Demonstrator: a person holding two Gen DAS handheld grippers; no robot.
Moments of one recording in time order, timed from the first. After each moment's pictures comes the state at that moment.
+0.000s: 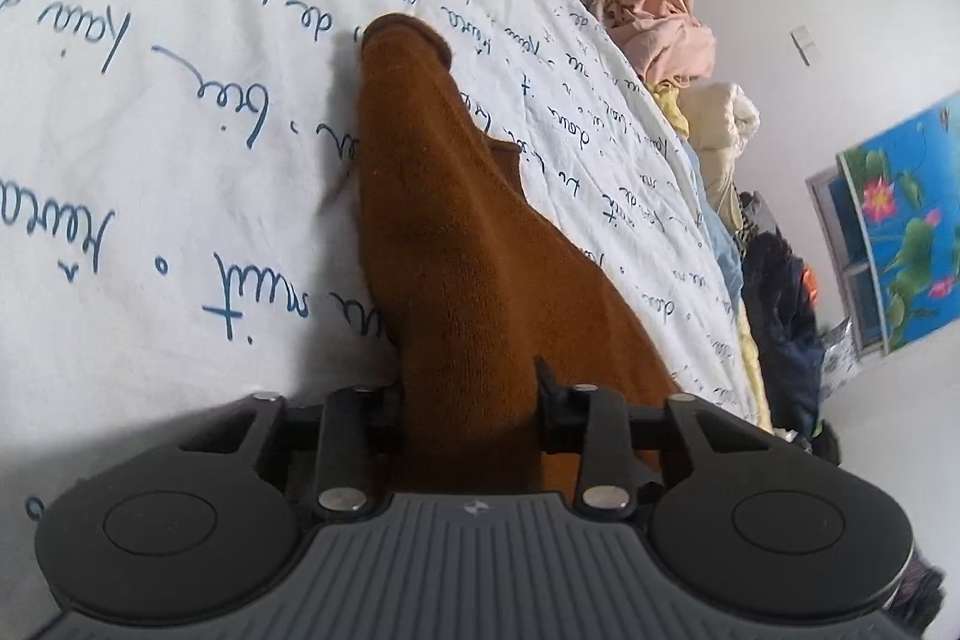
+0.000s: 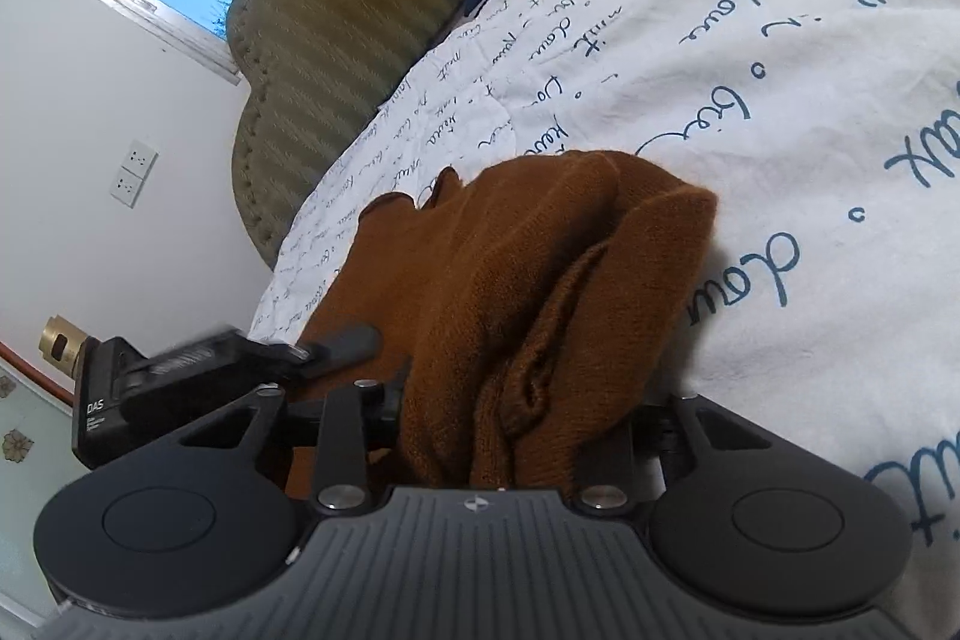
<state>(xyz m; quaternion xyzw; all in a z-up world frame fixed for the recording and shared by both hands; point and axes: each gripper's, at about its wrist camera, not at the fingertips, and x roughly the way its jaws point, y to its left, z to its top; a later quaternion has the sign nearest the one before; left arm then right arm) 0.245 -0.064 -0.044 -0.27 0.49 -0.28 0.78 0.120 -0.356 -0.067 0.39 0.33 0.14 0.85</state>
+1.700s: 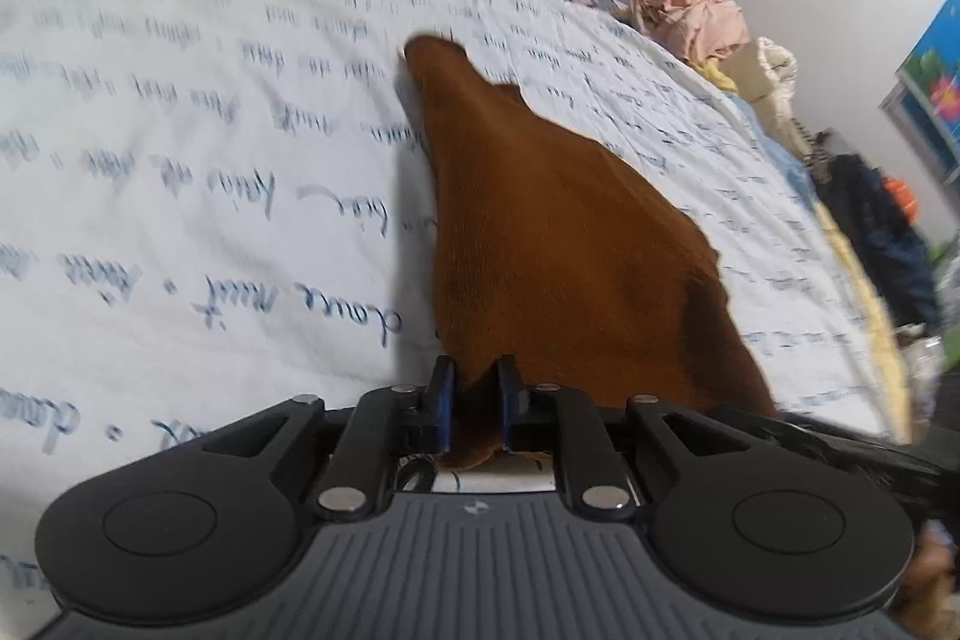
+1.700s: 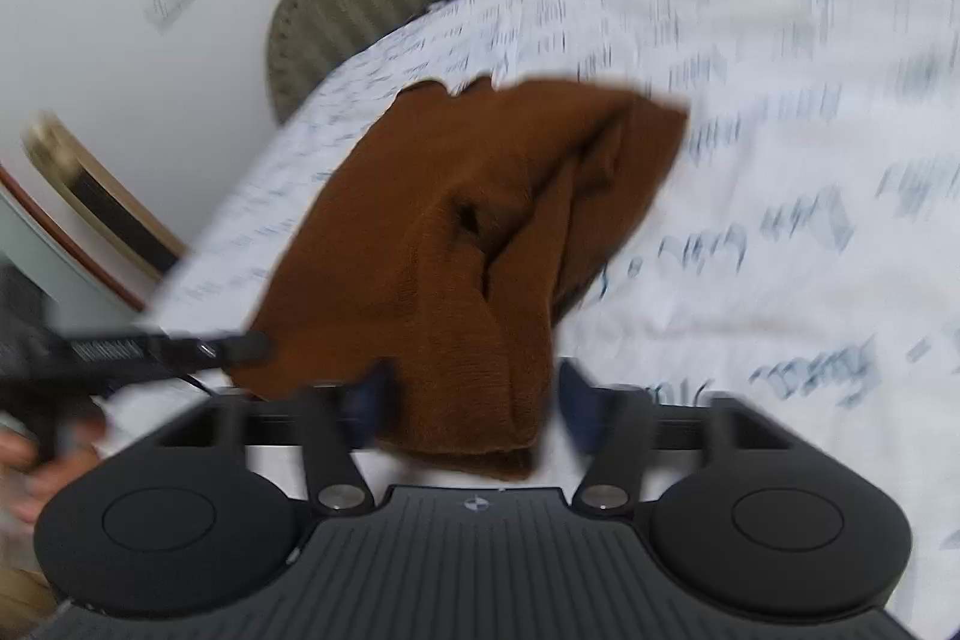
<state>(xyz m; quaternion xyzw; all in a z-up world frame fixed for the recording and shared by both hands) 0.070 0.032 0.016 -0.10 0.44 -0.18 0.87 0.002 -0.266 -0.019 0.20 0.37 0.15 0.89</state>
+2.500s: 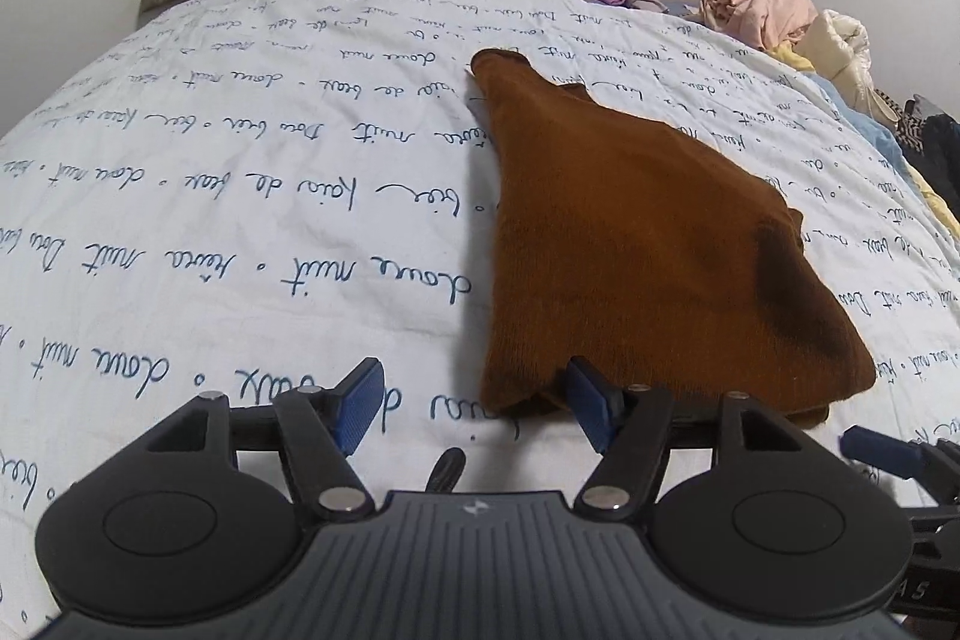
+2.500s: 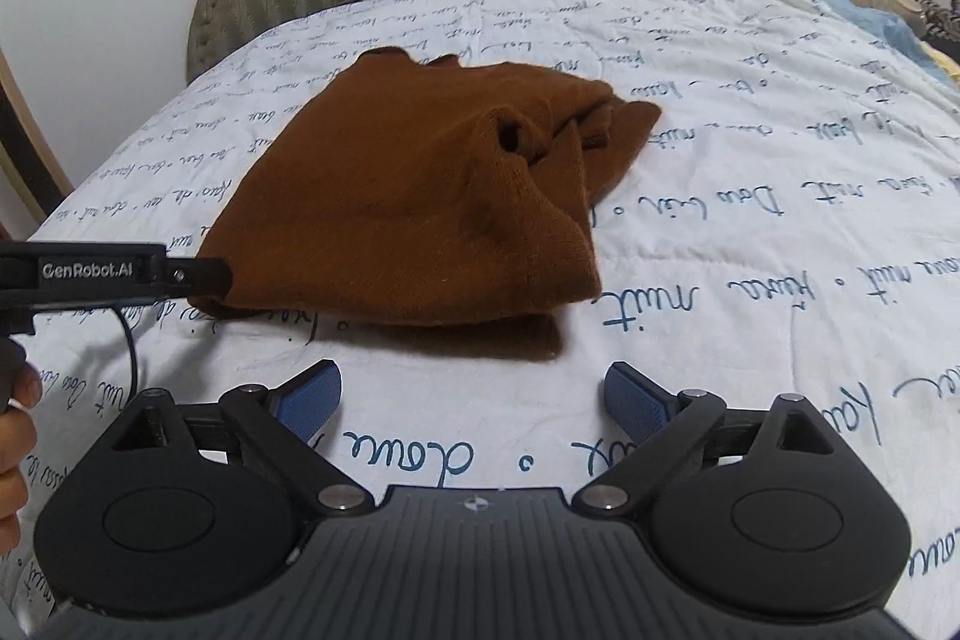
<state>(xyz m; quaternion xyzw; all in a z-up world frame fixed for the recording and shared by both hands) 0.023 0.014 0.010 -0.02 0.40 -0.08 0.91 -0.042 -0.195 -0.023 0.10 0.38 0.03 0.92</state>
